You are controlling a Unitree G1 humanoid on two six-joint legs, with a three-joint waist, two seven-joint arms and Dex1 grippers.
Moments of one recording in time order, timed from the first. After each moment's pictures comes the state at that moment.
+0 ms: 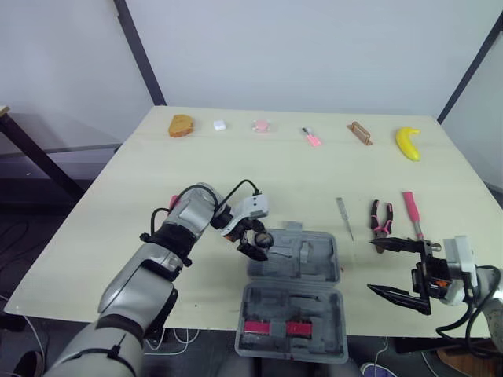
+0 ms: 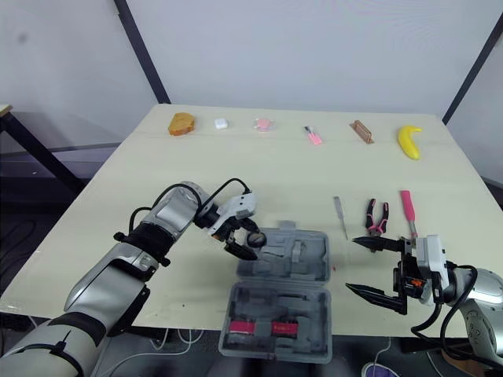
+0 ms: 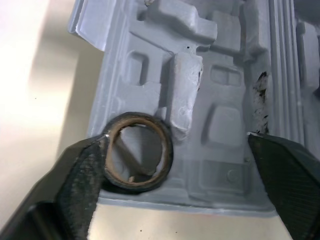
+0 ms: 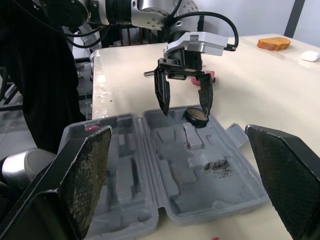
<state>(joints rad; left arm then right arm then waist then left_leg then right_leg) -0.90 0.50 -0.47 0.65 0.07 0.36 -1.47 0.10 -0.68 -0.20 -0.18 0.64 0.02 1.34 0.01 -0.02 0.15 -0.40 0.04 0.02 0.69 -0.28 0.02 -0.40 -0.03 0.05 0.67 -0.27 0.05</state>
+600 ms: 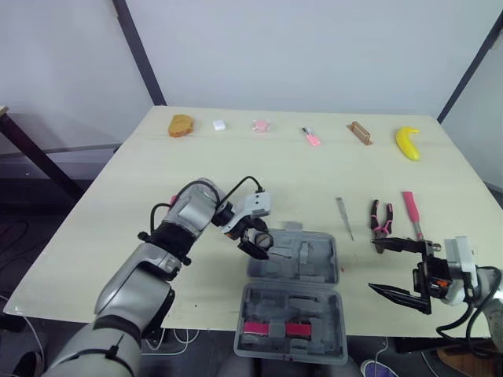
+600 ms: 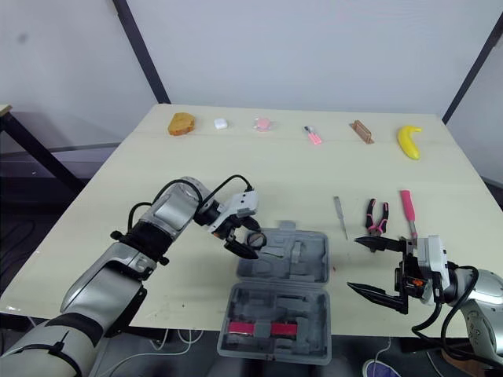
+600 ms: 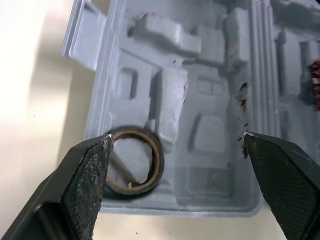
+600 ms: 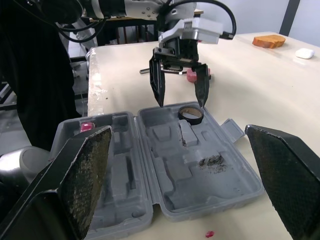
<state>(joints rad) -0.89 0.52 -0.47 0.49 0.05 0.44 -1.51 0.10 -0.68 -0.20 -0.15 0.63 0.00 1.34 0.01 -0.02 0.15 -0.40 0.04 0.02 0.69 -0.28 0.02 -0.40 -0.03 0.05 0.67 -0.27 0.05</state>
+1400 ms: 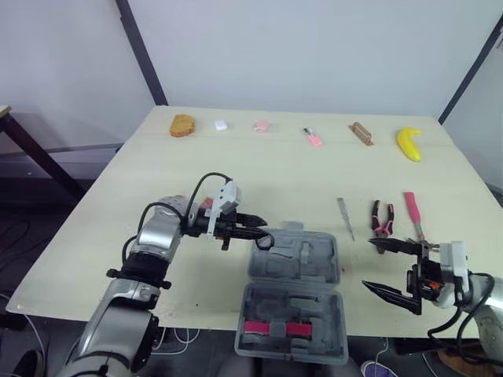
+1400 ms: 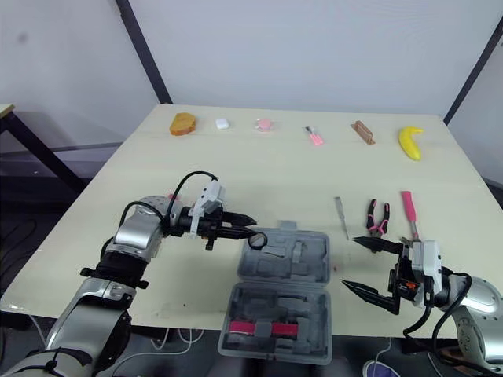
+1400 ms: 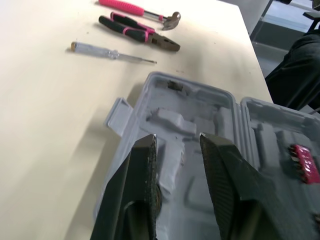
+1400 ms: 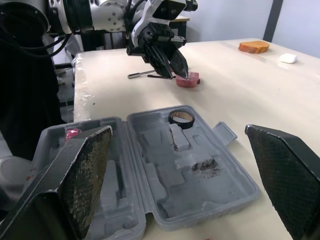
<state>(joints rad) -0.65 0.52 -0.14 0.45 -0.22 0.20 -1.44 0.12 -0.59 -0.19 -0.15 0.58 -0.06 1.29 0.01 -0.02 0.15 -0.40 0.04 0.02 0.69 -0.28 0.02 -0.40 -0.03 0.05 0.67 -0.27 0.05</state>
